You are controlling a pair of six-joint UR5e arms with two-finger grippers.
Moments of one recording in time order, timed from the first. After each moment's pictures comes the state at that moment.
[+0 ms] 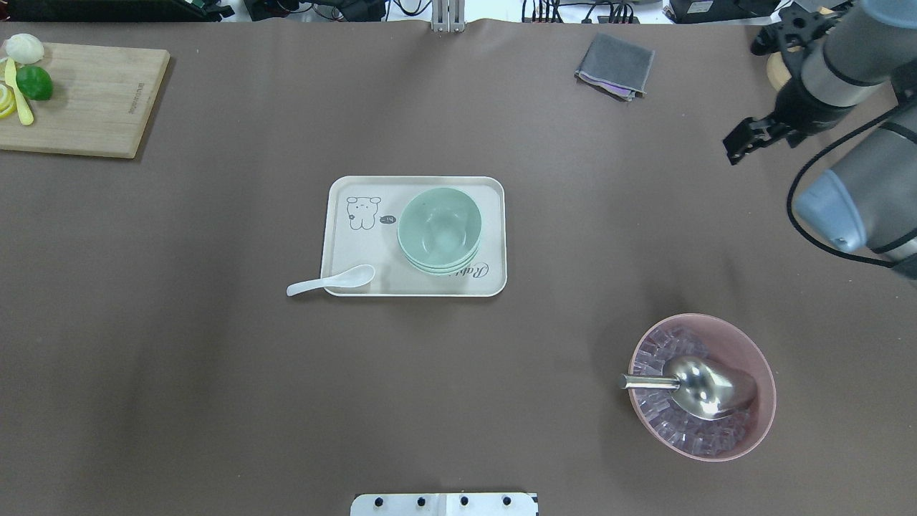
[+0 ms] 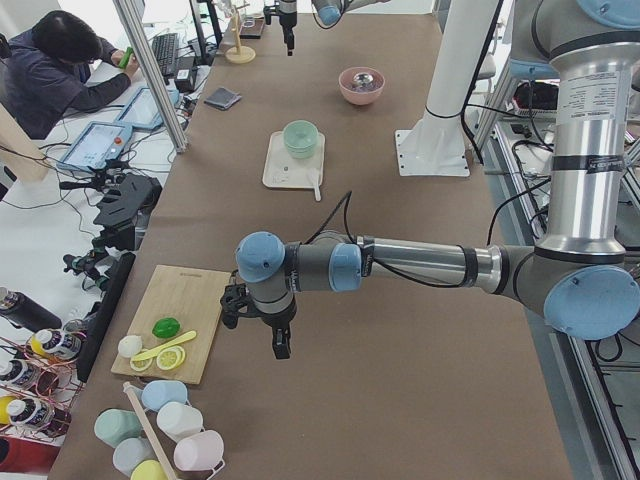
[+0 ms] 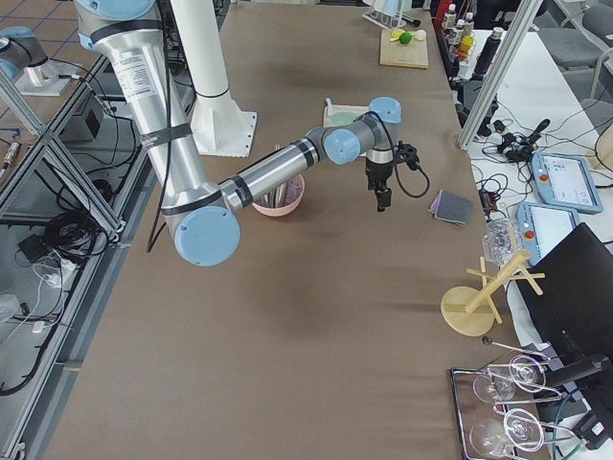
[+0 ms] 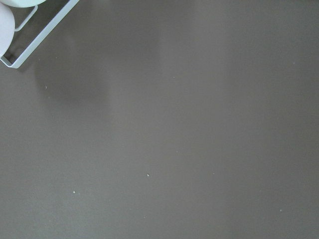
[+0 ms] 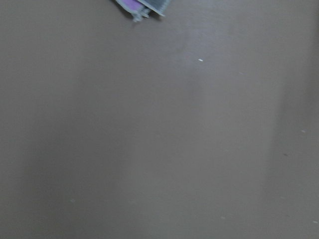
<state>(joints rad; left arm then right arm) -1.57 -1.54 -1.70 -1.45 -2.34 -0.11 1.11 -1.30 1.76 -1.61 2.11 0.34</state>
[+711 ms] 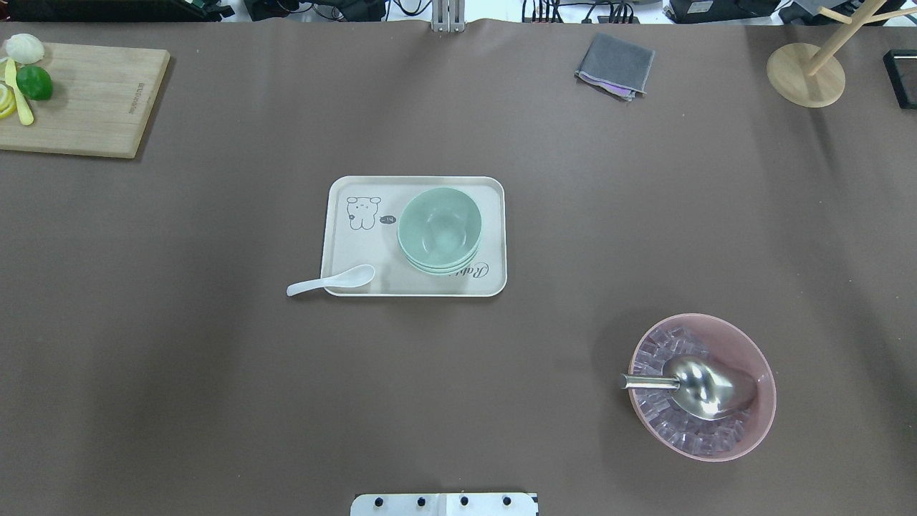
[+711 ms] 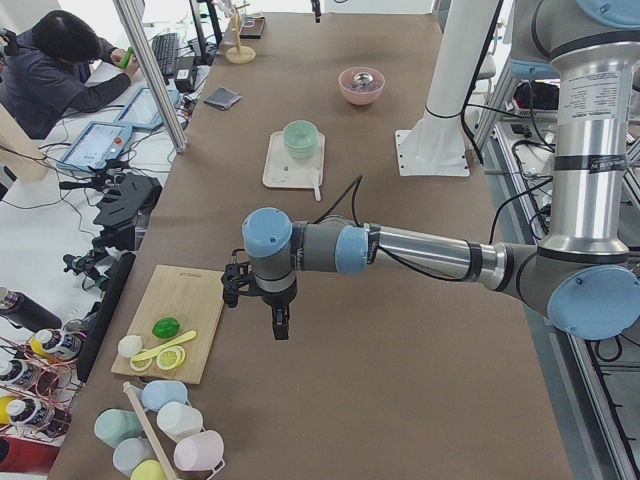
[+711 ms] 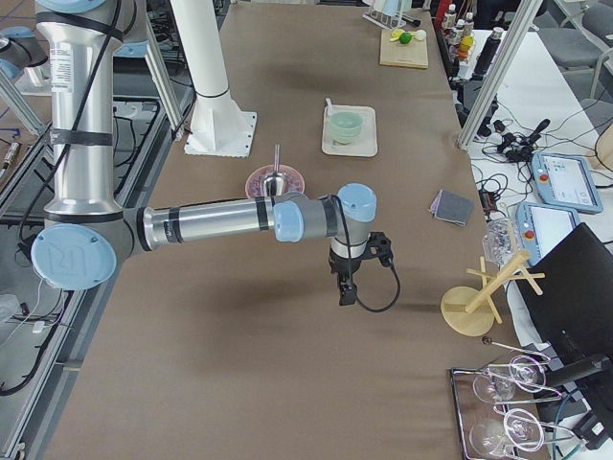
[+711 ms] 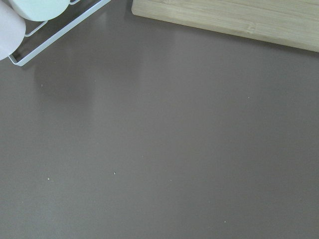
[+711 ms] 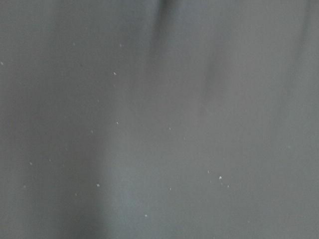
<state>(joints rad) -1.56 -1.53 -1.76 -1.46 -2.35 -0.13 1.41 -1.66 1.77 -1.61 2.24 -0.03</state>
